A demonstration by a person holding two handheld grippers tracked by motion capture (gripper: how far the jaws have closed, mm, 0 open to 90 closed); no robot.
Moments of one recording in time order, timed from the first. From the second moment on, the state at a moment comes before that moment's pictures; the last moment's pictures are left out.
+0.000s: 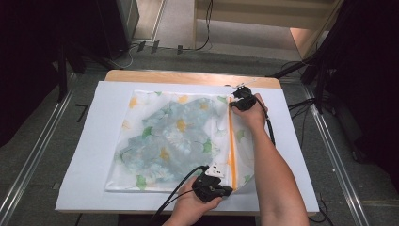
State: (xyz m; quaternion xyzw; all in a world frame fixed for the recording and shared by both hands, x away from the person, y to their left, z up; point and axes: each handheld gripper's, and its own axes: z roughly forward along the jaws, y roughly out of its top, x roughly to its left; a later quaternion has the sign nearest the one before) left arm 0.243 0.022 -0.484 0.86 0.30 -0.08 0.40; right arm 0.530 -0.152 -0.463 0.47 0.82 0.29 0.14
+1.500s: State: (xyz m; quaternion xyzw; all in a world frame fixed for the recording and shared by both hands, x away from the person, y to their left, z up) left arm 0.245 0.023 -0.485 0.86 0.30 -0.09 0.41; right arm 0.527 -0.161 -0.460 0.52 0.74 0.40 0.14
